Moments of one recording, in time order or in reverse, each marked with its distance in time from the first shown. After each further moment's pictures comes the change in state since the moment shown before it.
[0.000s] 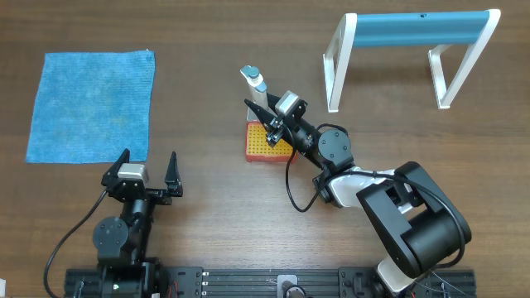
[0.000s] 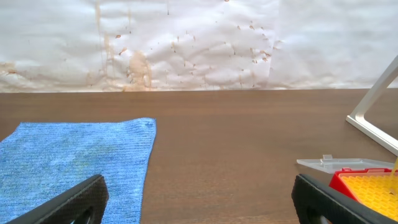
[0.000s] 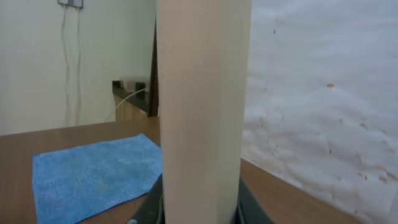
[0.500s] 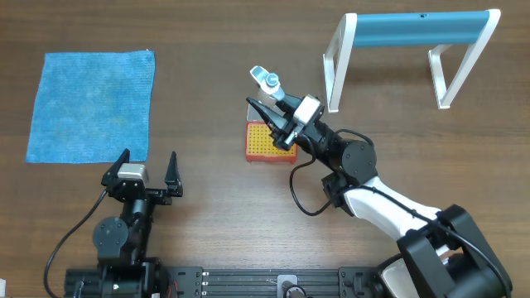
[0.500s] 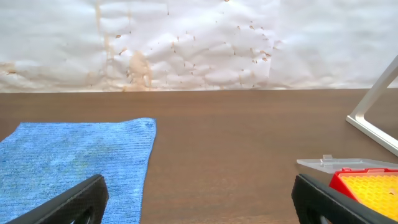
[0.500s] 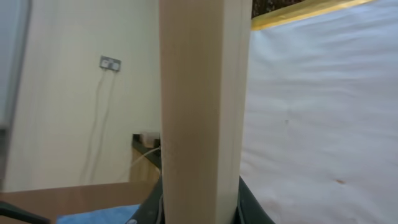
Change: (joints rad) left arm 0.000 0.000 0.000 0.000 0.000 0.000; right arm 0.000 -0.264 0.001 0.003 -0.100 0.080
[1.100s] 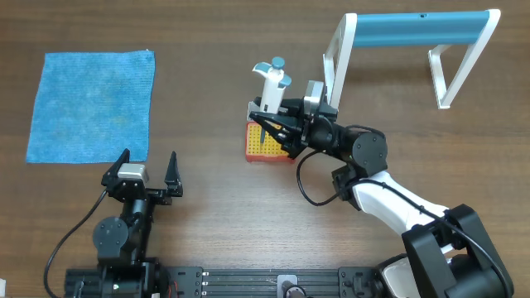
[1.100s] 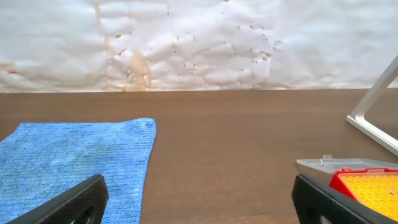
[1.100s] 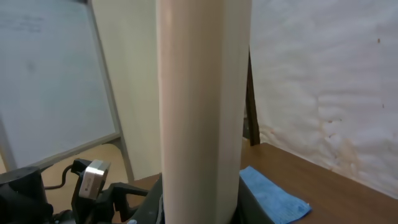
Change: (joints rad) left arm 0.000 0.000 0.000 0.000 0.000 0.000; right arm -0.102 -0.002 0.000 -0.046 -0.312 0.454
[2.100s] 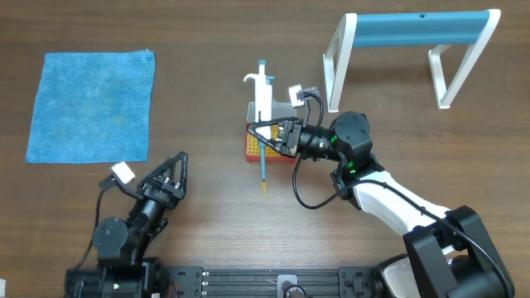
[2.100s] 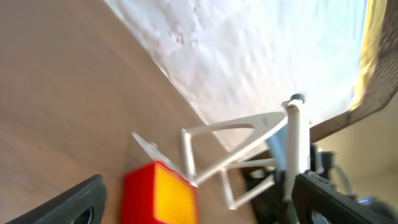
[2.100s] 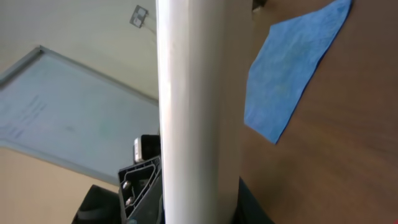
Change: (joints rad) left arm 0.000 0.007 0.000 0.023 0.320 -1.057; right arm 0.001 -0.006 0.007 -0.475 -0.130 0.540
